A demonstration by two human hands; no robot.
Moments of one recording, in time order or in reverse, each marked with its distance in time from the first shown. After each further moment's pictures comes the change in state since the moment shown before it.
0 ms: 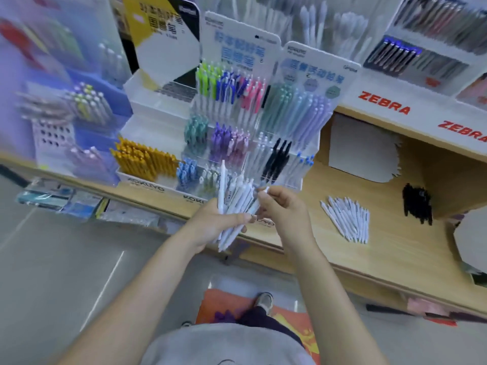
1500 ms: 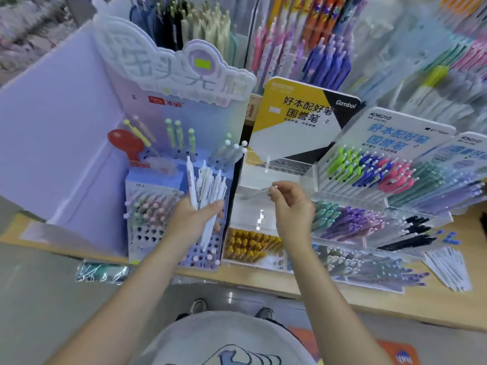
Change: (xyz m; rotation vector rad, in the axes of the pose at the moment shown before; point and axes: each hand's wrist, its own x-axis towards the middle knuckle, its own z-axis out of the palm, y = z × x) left_hand 0.085 0.124 -0.381 0.090 0.285 0.042; right_hand 0.192 -0.048 0.336 -0.229 0.383 -0.202
